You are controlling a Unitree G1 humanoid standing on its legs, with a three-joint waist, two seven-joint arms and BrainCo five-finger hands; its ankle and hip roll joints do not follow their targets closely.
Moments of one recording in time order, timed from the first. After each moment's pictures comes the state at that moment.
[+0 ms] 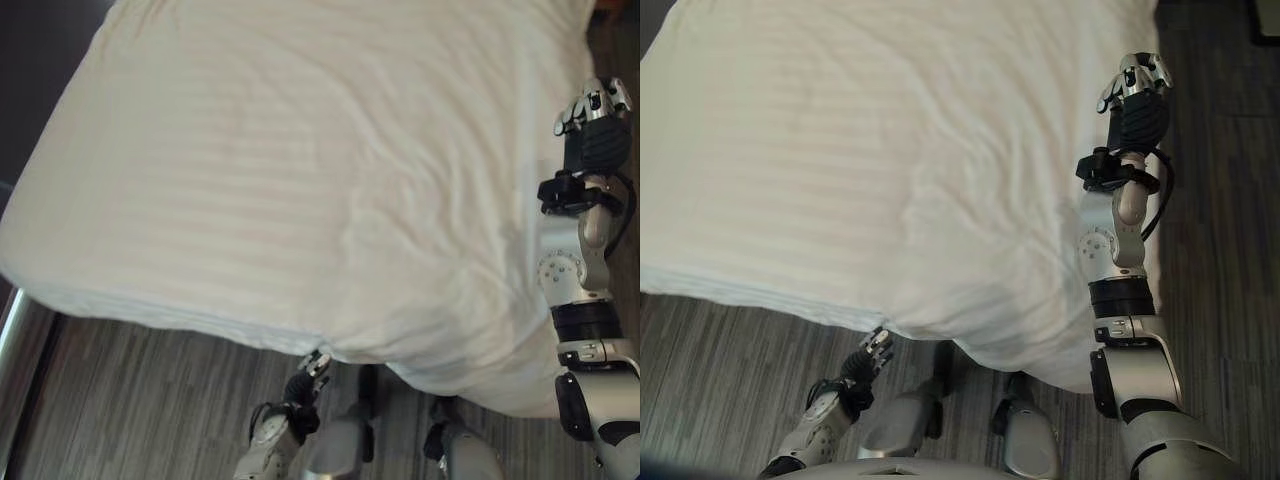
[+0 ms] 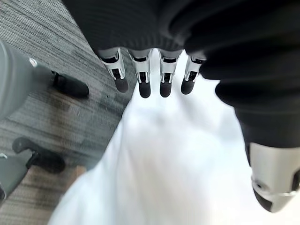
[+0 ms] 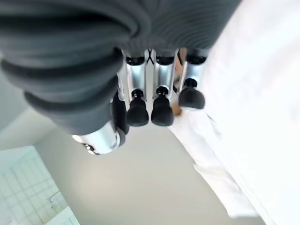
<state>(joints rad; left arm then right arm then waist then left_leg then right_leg) 0.06 0.16 -0.27 0.60 -0.66 -0.08 -0.04 -0.74 -0.40 -0.03 0.37 0.83 -0.36 -0.19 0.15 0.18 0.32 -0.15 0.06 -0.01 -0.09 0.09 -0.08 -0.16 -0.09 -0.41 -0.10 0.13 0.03</state>
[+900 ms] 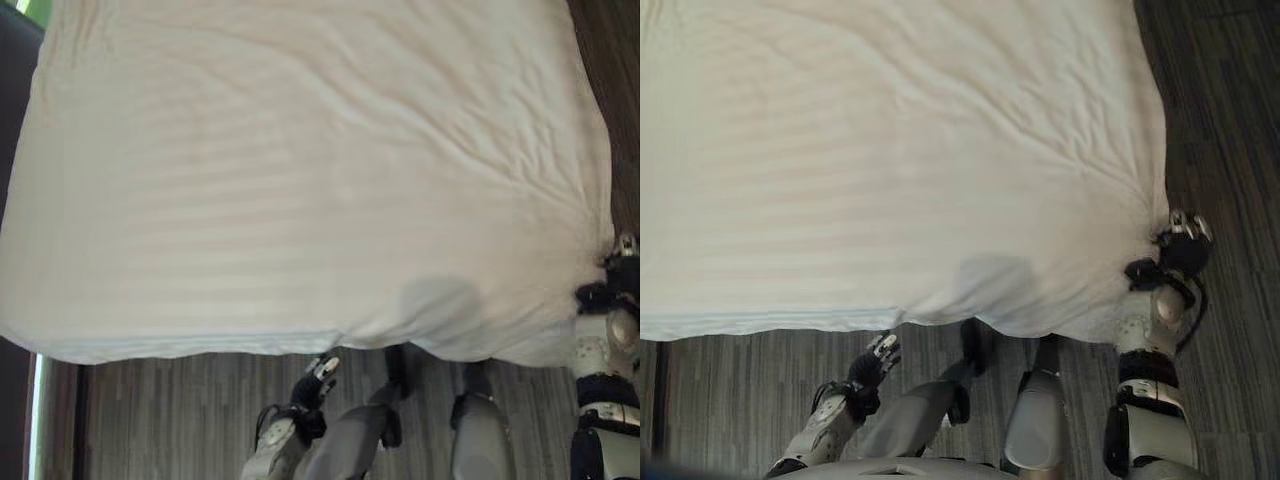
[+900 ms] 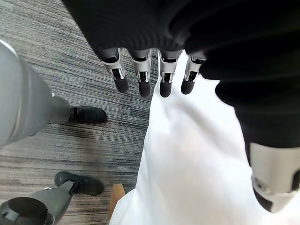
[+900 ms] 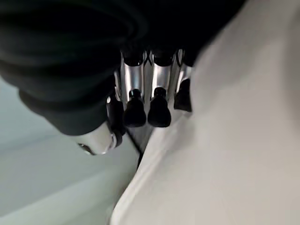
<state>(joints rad) 0.06 0.15 -0.32 0.61 -0.66 -0.11 -0.05 -0.33 -0.45 -0.36 0.76 0.75 -0.36 -0.20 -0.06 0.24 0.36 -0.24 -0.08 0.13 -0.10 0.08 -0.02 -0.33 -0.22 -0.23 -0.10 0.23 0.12</state>
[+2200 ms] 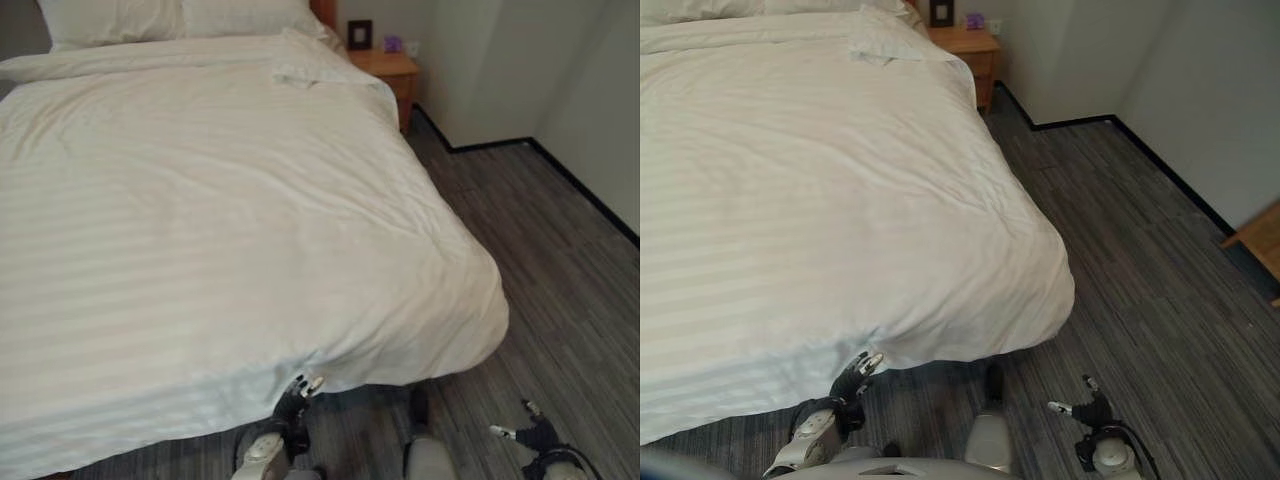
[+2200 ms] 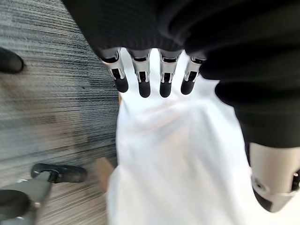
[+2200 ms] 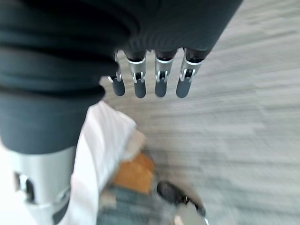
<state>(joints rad) 0.07 0.15 -0.27 0.73 -0.49 -0.10 0.04 0.20 -0.37 0.07 0.70 -0.15 -0.06 -0.16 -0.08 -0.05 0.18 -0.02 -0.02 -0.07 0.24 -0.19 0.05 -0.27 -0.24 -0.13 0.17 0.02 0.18</state>
